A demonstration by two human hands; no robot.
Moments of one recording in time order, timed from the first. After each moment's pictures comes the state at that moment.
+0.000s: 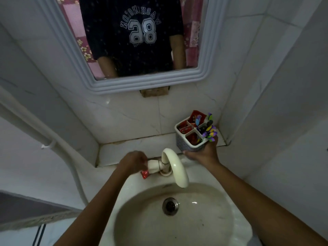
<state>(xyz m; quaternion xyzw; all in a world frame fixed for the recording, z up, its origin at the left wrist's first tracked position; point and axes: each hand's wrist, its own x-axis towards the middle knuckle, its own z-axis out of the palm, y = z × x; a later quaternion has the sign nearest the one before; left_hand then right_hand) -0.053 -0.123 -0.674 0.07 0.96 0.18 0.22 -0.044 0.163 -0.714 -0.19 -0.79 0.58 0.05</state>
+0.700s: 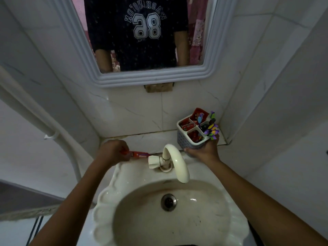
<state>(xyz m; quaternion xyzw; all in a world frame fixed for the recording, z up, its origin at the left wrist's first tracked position) -0.051 -0.180 -0.642 0.06 0.99 0.12 0.09 -0.050 0.165 -0.718 -0.21 -0.75 0.63 0.02</state>
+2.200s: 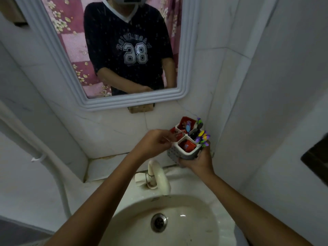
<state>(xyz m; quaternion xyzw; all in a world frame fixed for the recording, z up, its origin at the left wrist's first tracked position) -0.056 -0.004 -0.543 0.29 0.90 0.32 0.06 -0.004 0.192 -0.656 -0.13 -0.81 0.57 0.11</state>
